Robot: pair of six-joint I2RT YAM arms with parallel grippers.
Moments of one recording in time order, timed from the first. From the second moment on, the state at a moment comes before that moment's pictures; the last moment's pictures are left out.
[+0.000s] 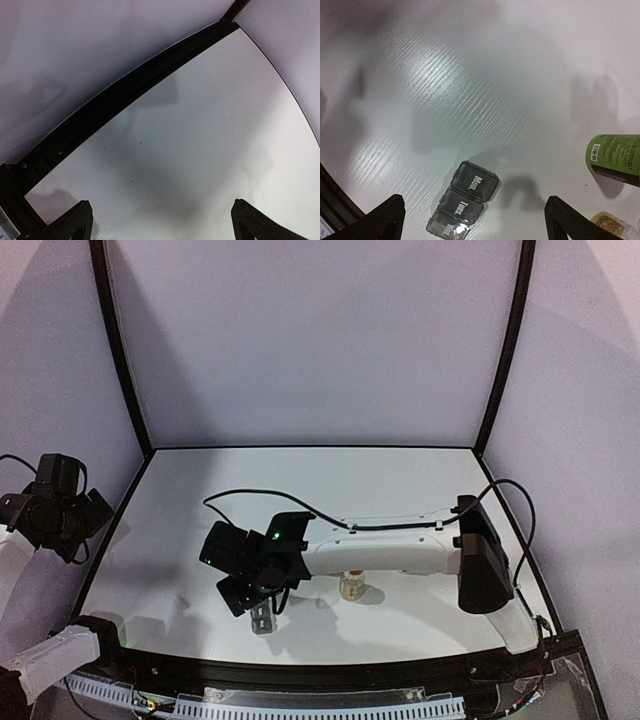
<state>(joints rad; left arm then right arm) -0.01 0.75 0.89 -1.04 -0.33 -0.83 1.37 2.28 2.04 -0.89 0.36 0.60</state>
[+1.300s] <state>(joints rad) -0.01 0.68 0.86 -1.06 -0.29 -0.87 1.39 2.45 2.13 -1.01 0.27 0.83</state>
